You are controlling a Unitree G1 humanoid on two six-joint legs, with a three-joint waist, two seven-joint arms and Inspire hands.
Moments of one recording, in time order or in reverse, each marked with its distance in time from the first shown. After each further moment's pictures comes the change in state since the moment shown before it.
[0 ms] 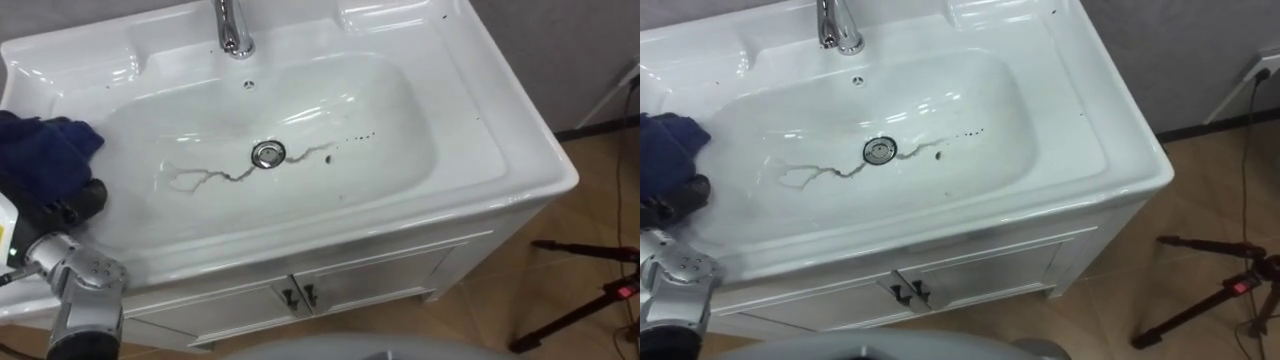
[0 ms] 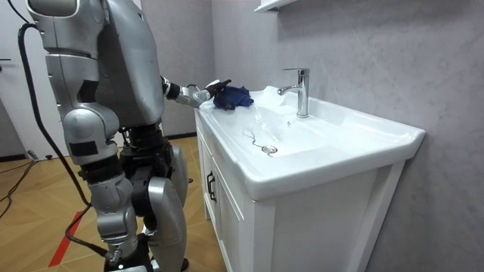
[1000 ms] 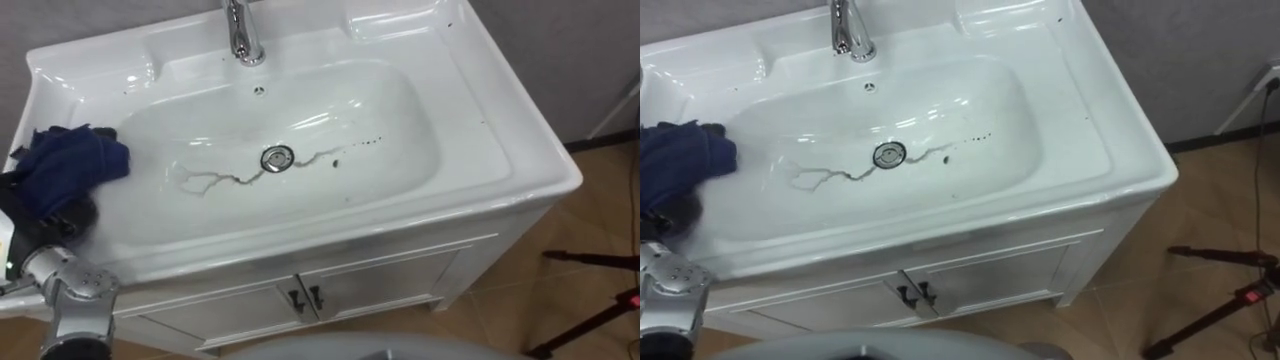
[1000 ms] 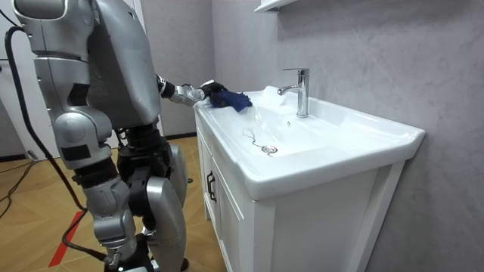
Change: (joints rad) left arm 0.004 0.035 0.018 0.116 -0.029 -0.055 -0.063; right arm 0.016 -0.025 -0.001 -0.015 0.000 0.010 0.047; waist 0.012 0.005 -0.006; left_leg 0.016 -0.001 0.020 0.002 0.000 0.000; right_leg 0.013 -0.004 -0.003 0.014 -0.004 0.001
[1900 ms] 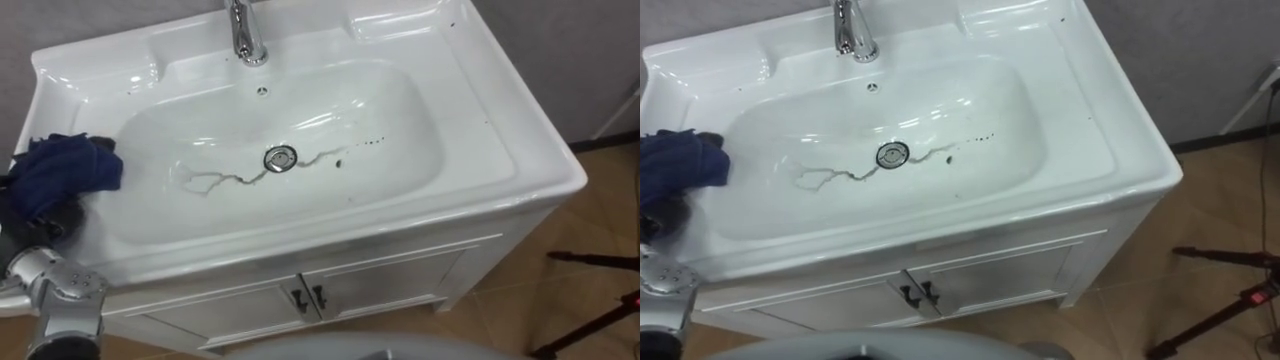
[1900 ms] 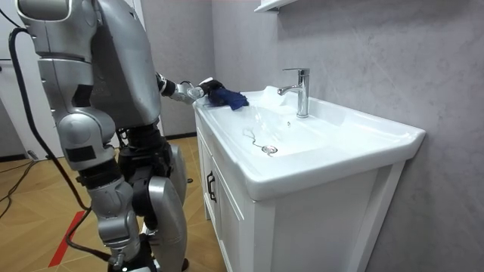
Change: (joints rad) left arm -0.031 0.025 0.014 0.002 0.060 0.037 0.014; right arm -0.009 -0.007 0.011 0.004 0.009 0.001 -0.003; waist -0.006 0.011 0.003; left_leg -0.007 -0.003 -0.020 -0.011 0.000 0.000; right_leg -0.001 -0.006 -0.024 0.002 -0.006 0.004
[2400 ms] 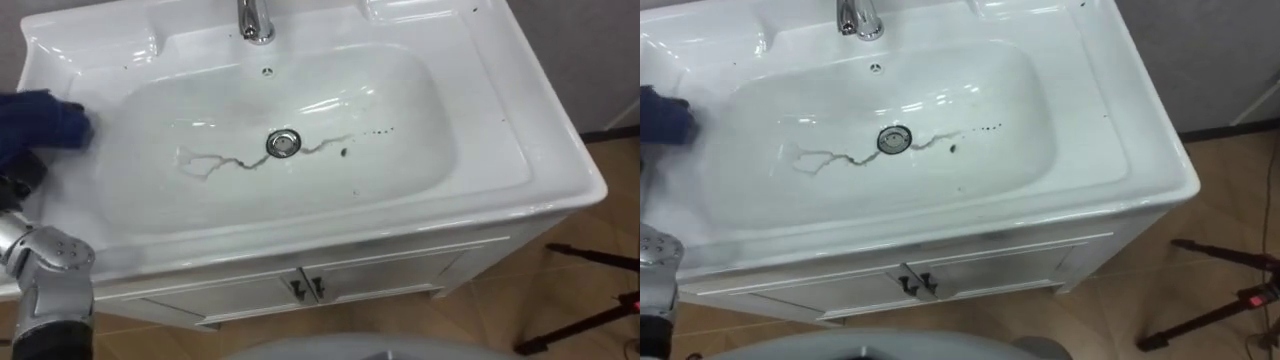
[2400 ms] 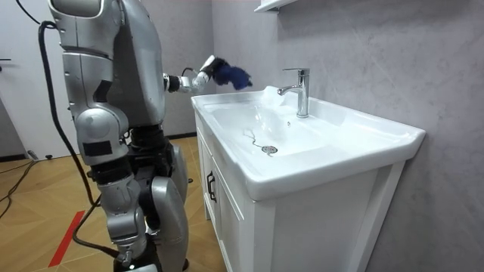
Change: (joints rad) left arm 0.008 -0.004 0.054 -0.431 0.183 0.057 0.130; right arm 0.002 0.005 0.030 0.007 0.026 -0.060 -0.011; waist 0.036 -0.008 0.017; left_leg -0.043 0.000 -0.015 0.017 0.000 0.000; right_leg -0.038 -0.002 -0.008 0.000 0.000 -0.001
